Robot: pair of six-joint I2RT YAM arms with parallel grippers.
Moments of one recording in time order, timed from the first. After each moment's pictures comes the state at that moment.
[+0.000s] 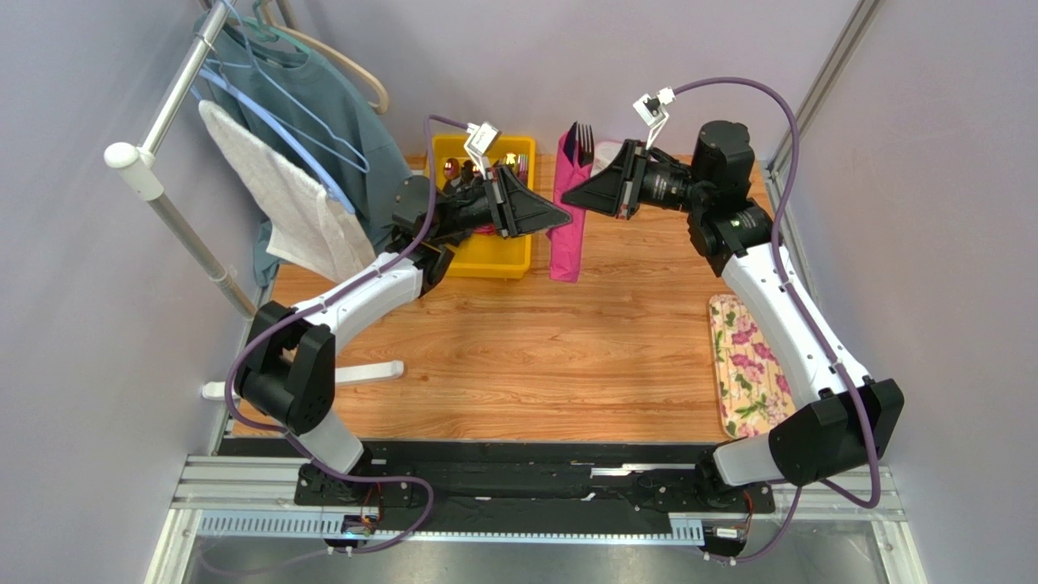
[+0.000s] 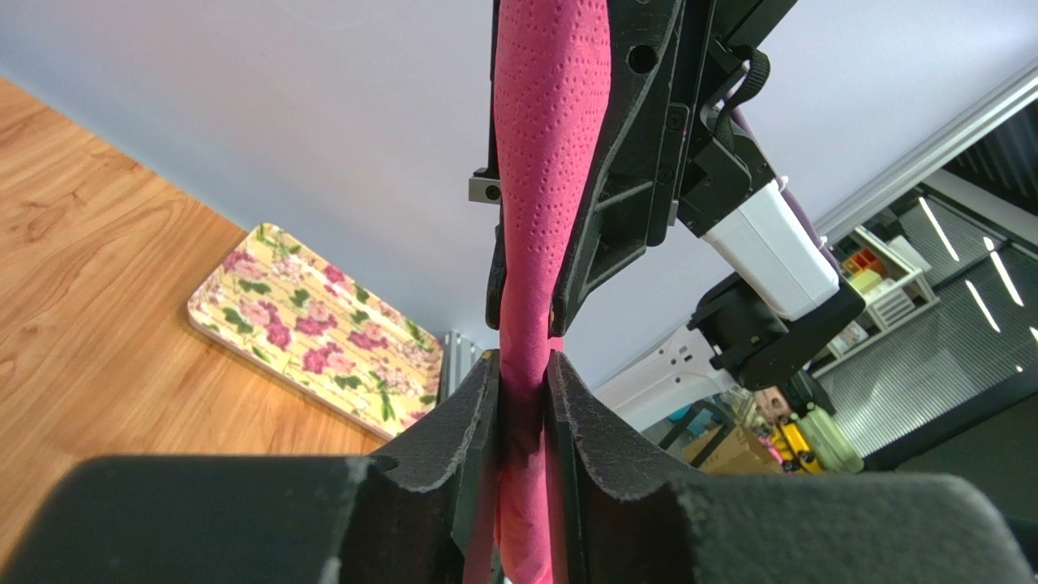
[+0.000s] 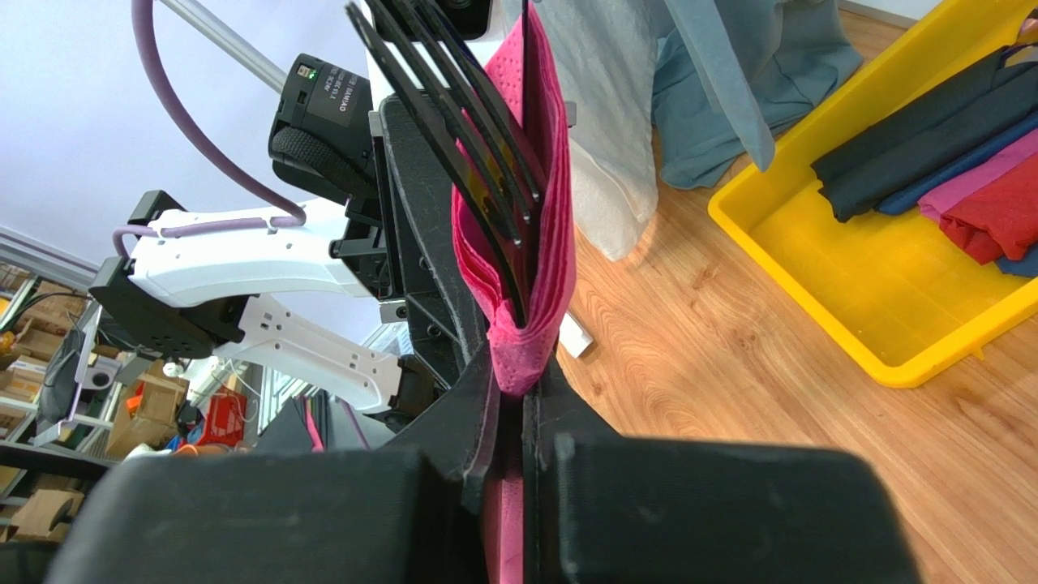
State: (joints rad) left arm -0.52 1.63 1.18 0.89 0.90 -1.14; right arm 0.30 1.40 1.44 -0.10 -0.93 0.63
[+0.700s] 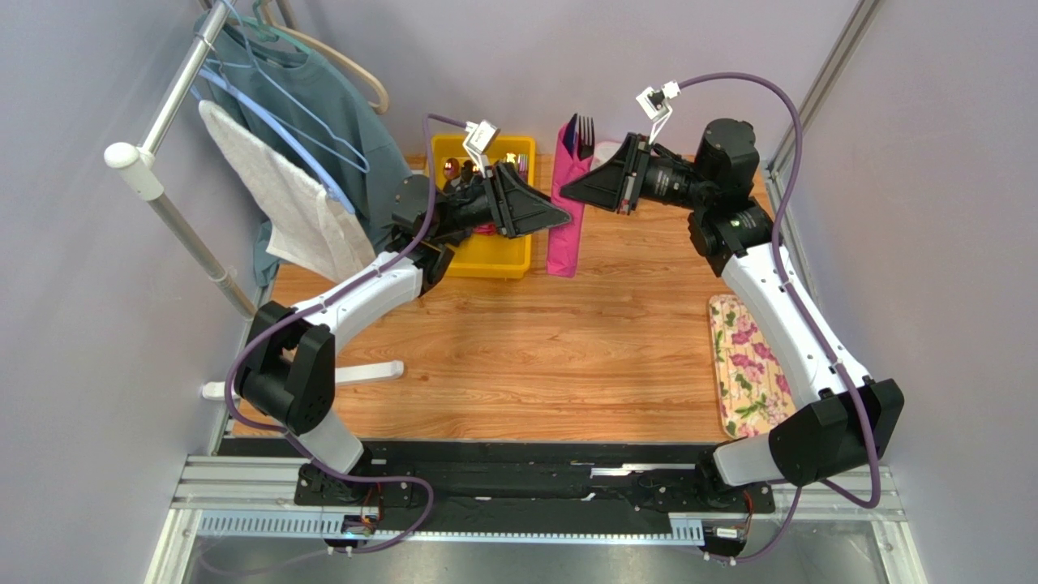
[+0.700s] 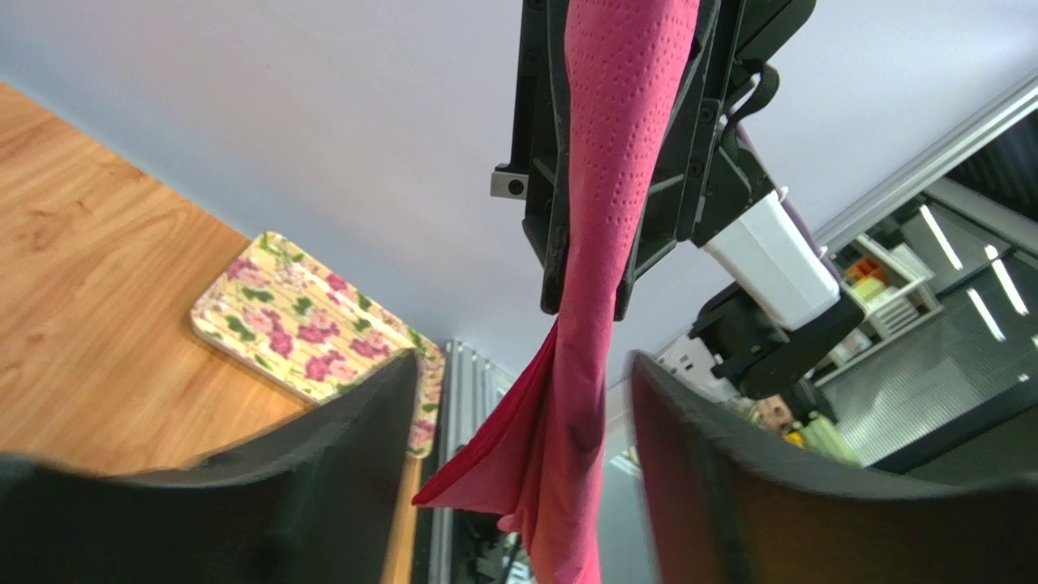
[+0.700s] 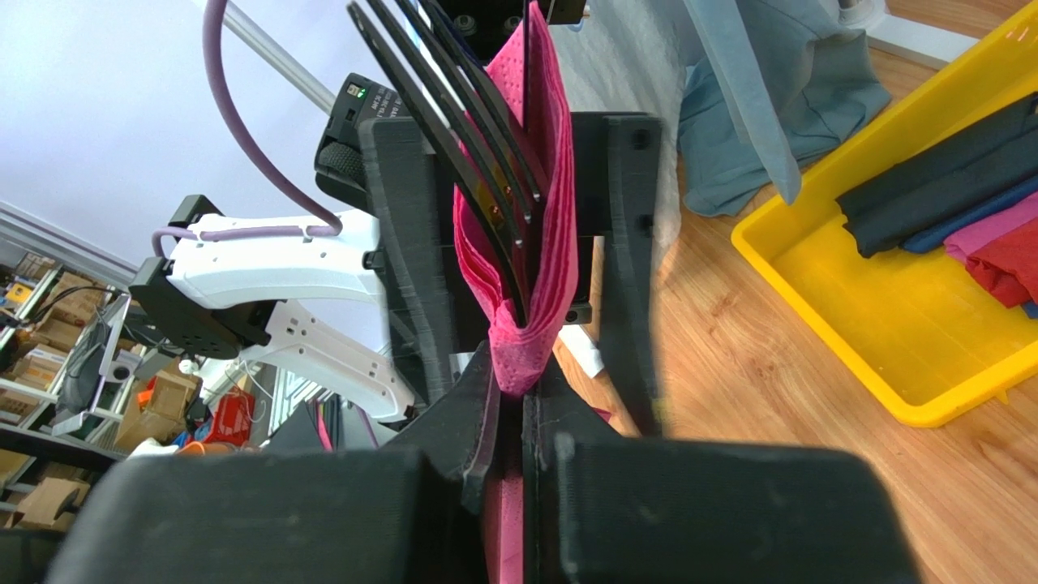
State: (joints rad) left arm -0.52 1.63 1.19 0.89 0.89 -1.14; right arm 0.30 1.40 1.44 -0.02 -0.95 0.69
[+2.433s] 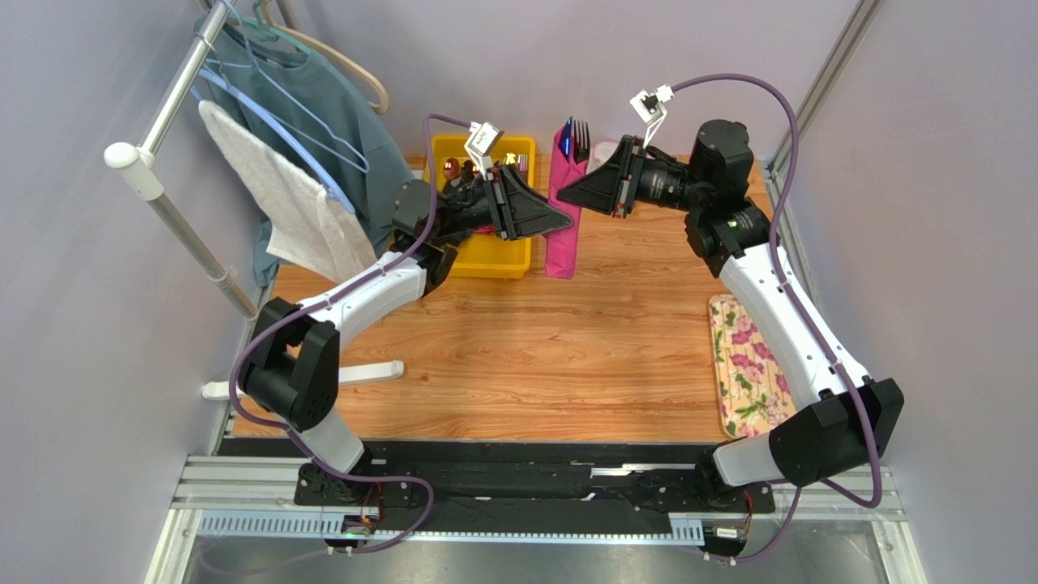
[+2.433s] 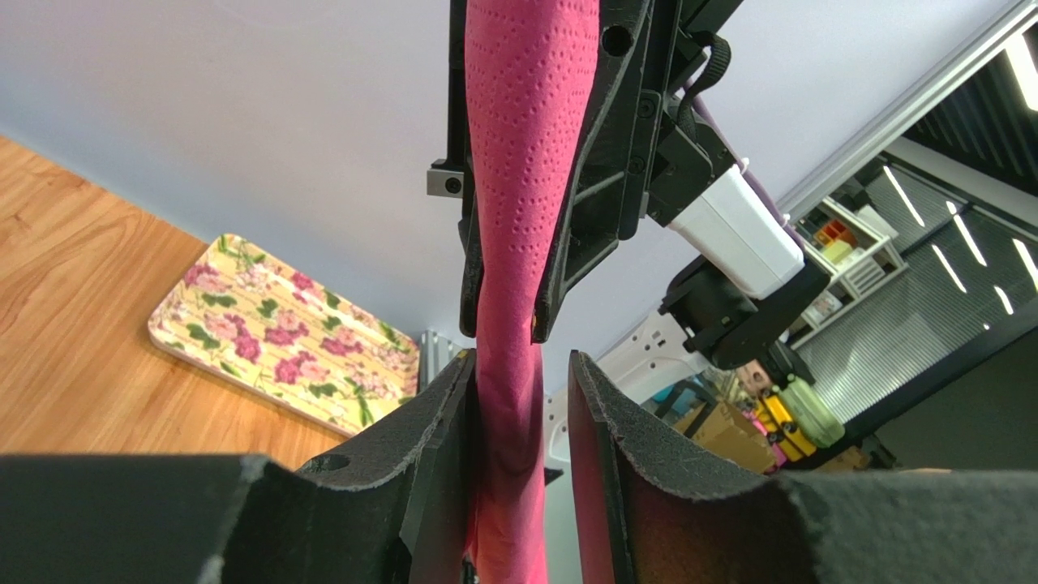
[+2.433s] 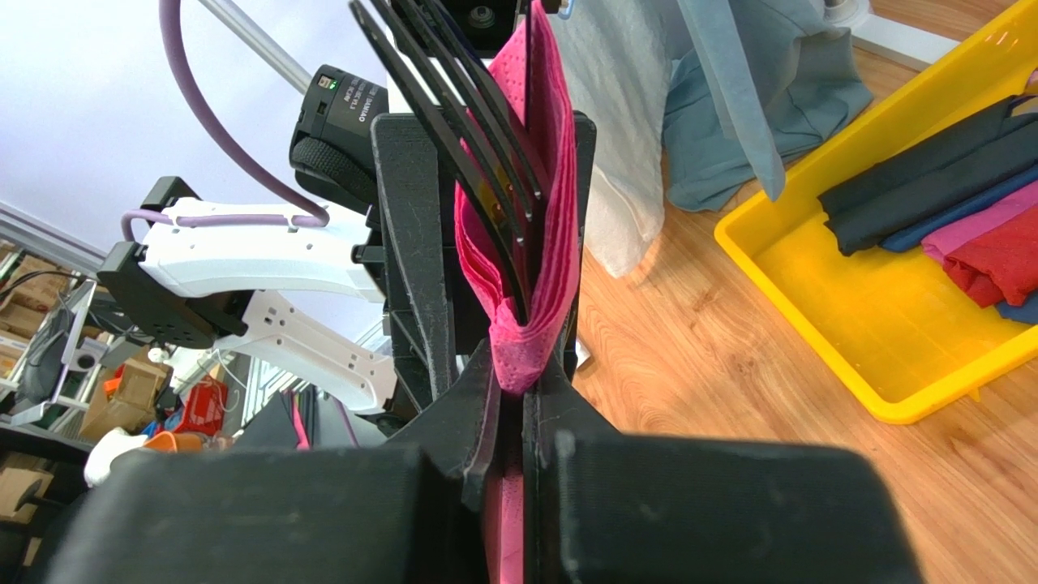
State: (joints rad) left arm -0.52 1.65 1.19 1.00 0.94 -1.20; right arm 0.31 1.40 1.44 -0.05 -0.93 0.62
